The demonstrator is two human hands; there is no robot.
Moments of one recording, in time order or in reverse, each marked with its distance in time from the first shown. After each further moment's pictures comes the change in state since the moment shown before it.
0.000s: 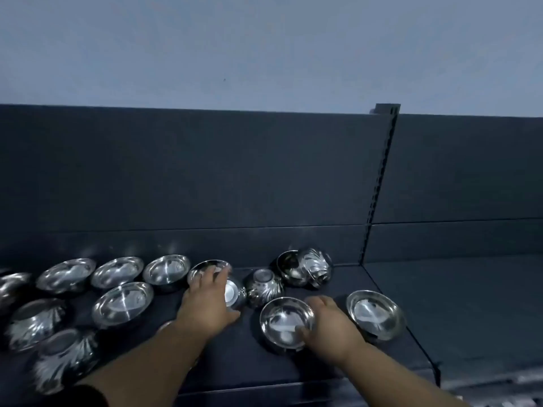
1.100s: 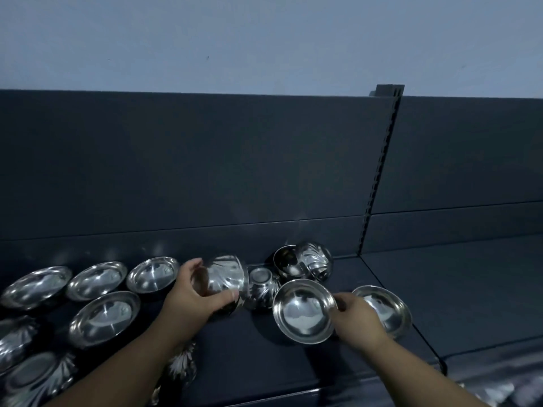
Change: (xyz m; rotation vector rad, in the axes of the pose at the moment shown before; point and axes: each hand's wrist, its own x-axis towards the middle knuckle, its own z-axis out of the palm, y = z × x) left_hand 0.007 -0.014 -0.016 -1.100 0.046 -0.164; right_hand 0.017 0.022 -0.014 0.350 0.165 0.314
